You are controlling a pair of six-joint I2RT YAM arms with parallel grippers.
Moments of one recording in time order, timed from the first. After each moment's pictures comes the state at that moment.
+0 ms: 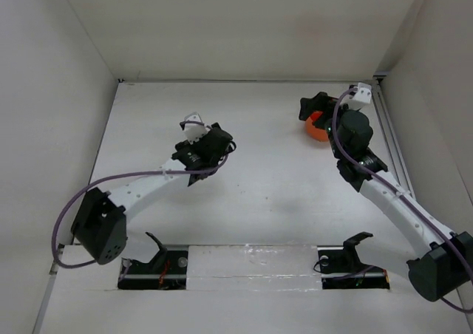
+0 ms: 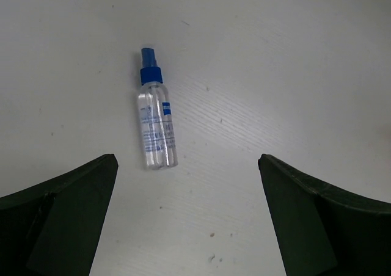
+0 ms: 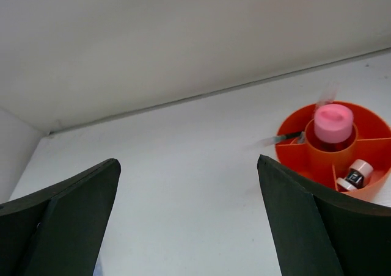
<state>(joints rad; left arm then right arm) -0.75 1.32 0.94 -0.43 -0.72 -0.97 0.40 1.09 0.91 0.19 0.37 0.41</state>
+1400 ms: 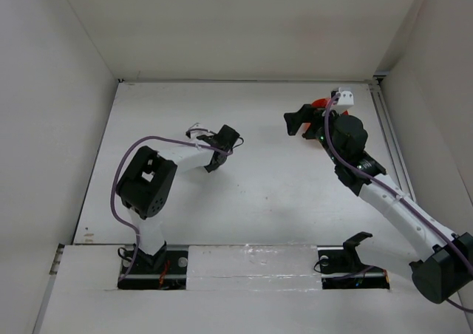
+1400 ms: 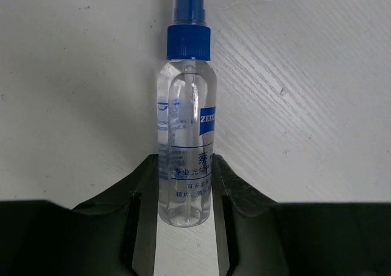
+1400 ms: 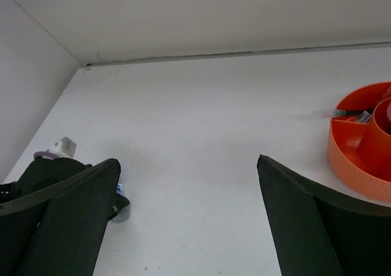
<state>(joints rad) -0.62 1.83 1.13 -0.55 -0.58 -1.28 0.48 1.06 0.88 0.11 0.16 0.36</state>
